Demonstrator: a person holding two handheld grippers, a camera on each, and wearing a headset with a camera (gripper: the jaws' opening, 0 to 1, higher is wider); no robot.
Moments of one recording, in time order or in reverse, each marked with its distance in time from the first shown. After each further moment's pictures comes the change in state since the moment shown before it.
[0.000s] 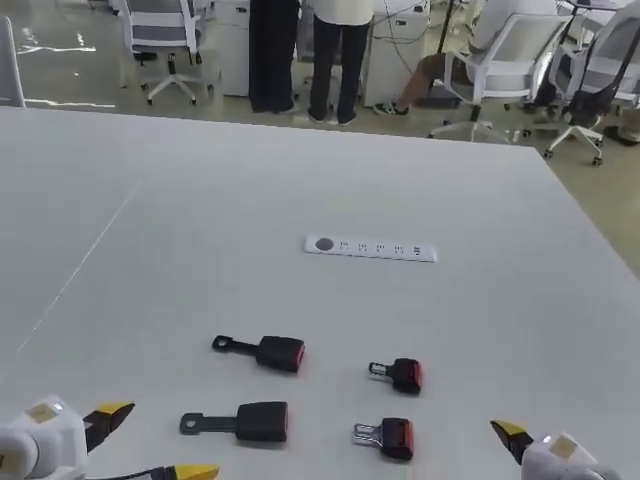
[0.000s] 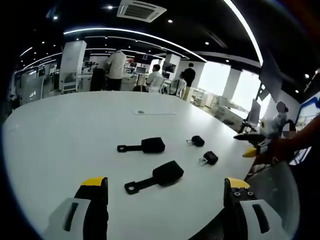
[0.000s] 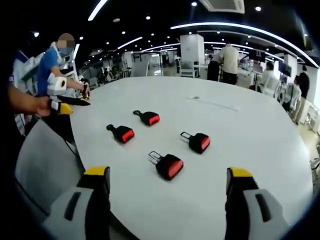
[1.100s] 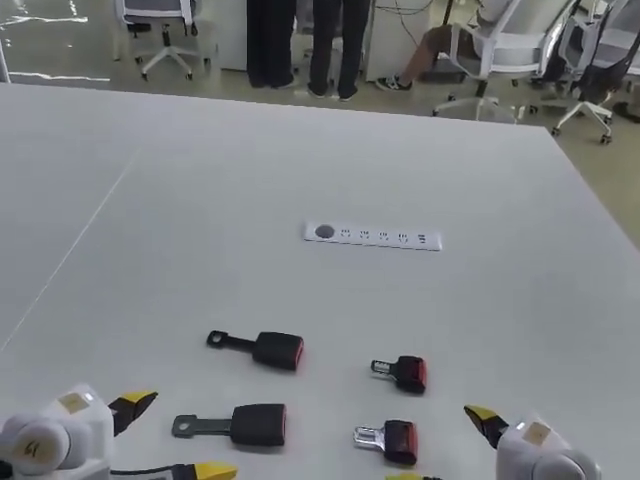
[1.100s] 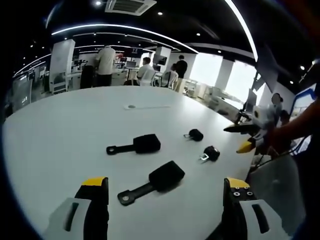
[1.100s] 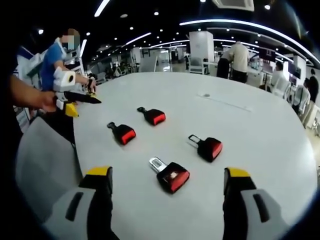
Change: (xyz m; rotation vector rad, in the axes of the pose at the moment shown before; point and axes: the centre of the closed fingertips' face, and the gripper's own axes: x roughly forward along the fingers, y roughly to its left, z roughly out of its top) left arm 0.048 -0.001 -0.003 0.050 0.066 -0.061; right arm 0.044 0.001 0.005 -0.033 0.037 0.074
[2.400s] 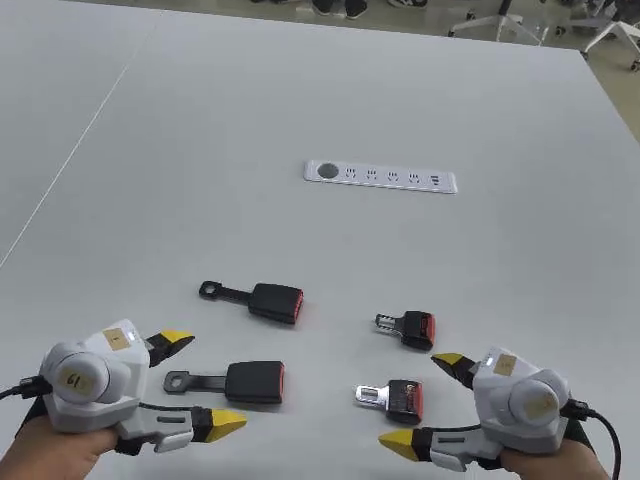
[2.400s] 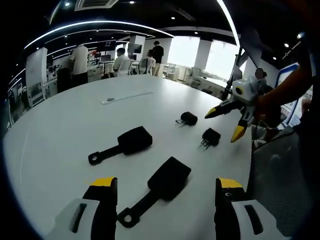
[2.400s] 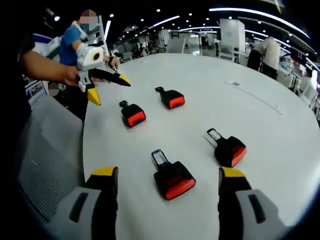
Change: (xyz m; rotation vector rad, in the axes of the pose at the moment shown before) left arm 0.058 0.009 -0.011 0.176 0.136 -0.141; right arm 0.043 0.000 -0.016 -0.142 0.166 0.233
